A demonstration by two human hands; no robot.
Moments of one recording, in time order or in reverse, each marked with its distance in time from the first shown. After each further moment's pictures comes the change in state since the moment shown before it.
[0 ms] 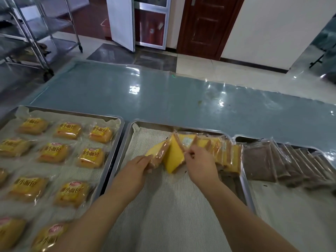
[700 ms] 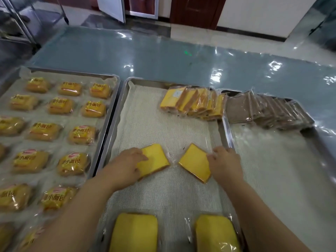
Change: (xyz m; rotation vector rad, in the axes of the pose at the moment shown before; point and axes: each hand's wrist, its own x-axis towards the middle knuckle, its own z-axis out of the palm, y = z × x) left_hand -0.138 0.034 -0.004 0.117 -0.417 -0.034; right_hand -0.159 0.102 -0.024 -0.307 -0.012 0.289
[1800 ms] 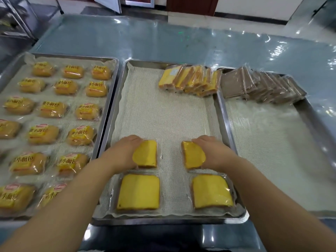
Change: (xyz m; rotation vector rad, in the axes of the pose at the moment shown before) left_hand -0.050 0.013 0.015 0.173 -0.083 0.000; right_hand -0.046 0.024 0.008 -0.270 -0.335 -0.594
